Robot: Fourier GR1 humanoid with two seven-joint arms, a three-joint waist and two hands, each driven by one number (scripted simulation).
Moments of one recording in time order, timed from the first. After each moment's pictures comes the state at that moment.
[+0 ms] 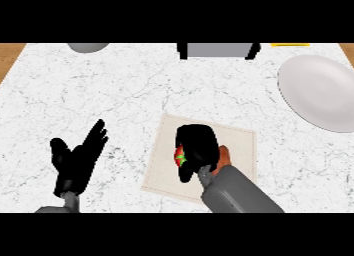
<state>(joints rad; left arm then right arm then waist) 0.00 0.11 -0.07 -1.46 0.10 0.06 0.23 -0.50 -0.01 0.67 -1.21 0.84 -0.01 0.71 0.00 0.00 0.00</state>
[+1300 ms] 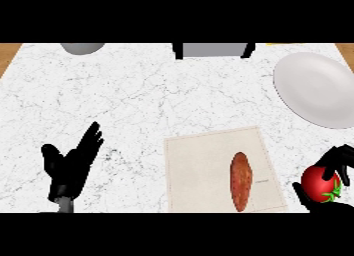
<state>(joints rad) 0.04 0.11 -0.06 -1.49 0.11 0.05 0.20 0.21 -0.65 0.17 -1.97 0.14 -0.36 -0.10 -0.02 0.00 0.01</state>
